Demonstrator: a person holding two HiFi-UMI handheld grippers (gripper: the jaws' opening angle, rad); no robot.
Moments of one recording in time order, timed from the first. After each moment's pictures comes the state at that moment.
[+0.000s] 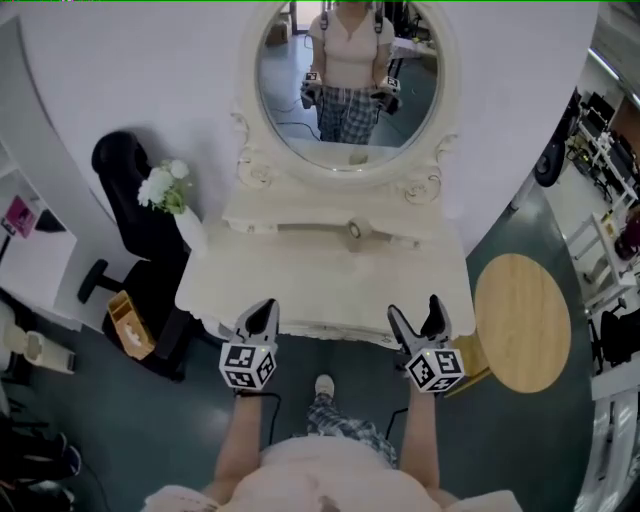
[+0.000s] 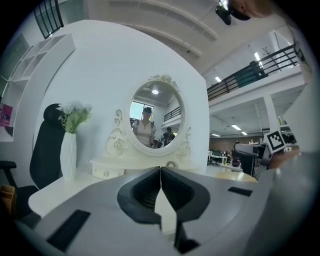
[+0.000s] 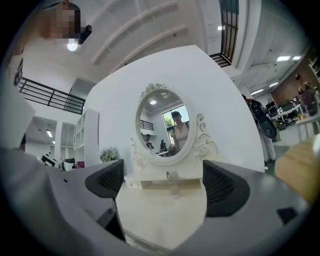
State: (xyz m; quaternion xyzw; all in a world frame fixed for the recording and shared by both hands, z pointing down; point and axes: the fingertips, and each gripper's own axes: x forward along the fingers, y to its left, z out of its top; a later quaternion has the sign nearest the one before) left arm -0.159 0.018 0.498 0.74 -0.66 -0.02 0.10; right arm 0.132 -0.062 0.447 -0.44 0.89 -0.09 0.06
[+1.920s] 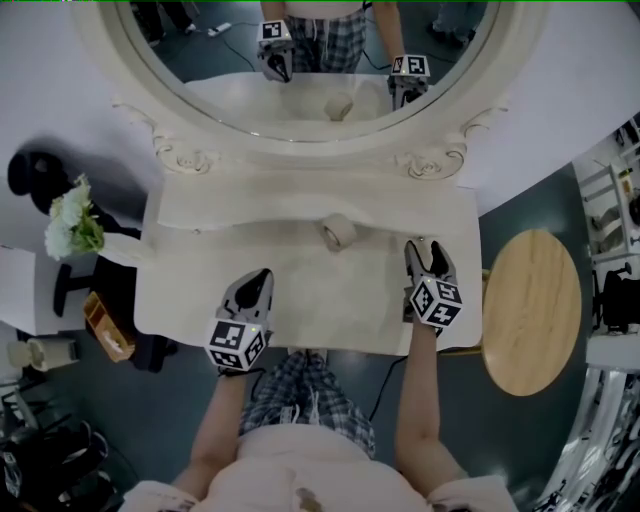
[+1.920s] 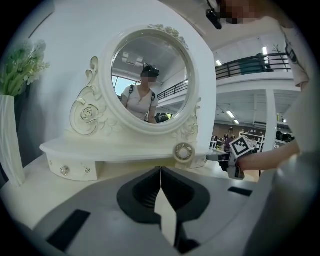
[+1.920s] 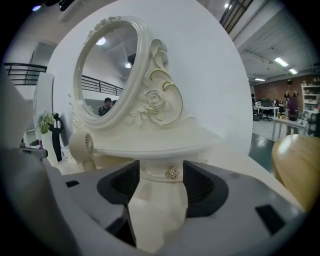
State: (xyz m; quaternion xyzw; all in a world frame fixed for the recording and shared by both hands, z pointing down) left arm -0.147 -0.193 0.573 0.78 -0.60 0.07 0.18; right arm 0.167 -0.348 0.615 -0.54 0.81 -0.19 -0.13
